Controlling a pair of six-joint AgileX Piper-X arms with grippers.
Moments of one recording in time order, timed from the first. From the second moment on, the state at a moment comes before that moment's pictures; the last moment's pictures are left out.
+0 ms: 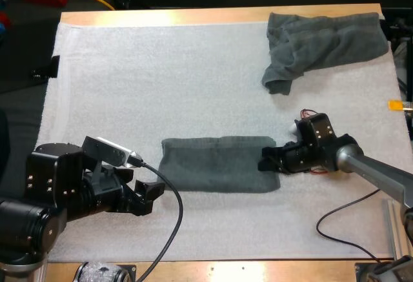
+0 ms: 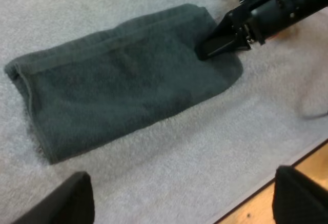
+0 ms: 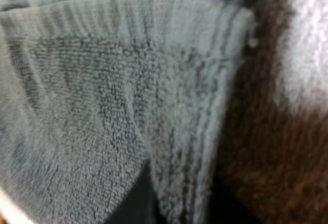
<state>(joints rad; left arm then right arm) -0.16 0.76 -1.13 1.44 0.49 -1.75 0.41 1.70 -0.71 0.28 -0.65 -1.28</state>
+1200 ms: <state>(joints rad) -0.16 0.76 -1.13 1.44 0.50 -1.75 0.47 1.55 -0.97 0.78 -0.36 -1.34</state>
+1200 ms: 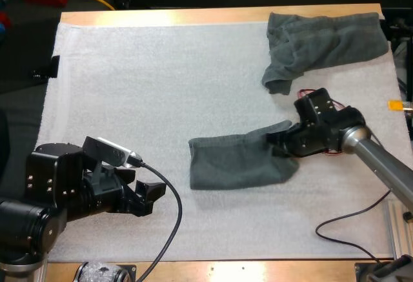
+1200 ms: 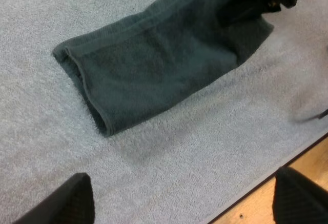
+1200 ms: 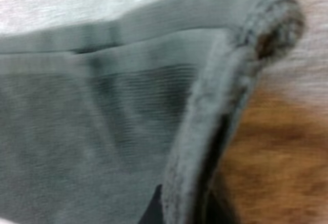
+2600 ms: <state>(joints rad) -0.16 0.76 -1.13 1.44 0.50 -1.75 0.70 1.77 -0.97 0.28 -0.50 -0.90</state>
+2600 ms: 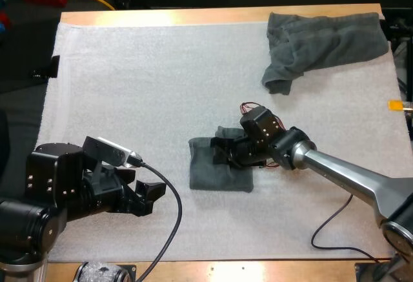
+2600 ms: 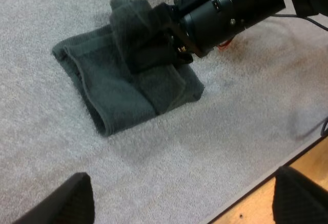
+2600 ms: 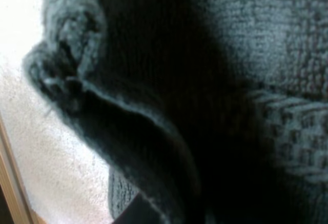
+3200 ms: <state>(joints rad) -0.16 0.76 -1.13 1.44 0.50 -1.75 0.70 1.84 -0.97 0.09 -0.68 -0.84</state>
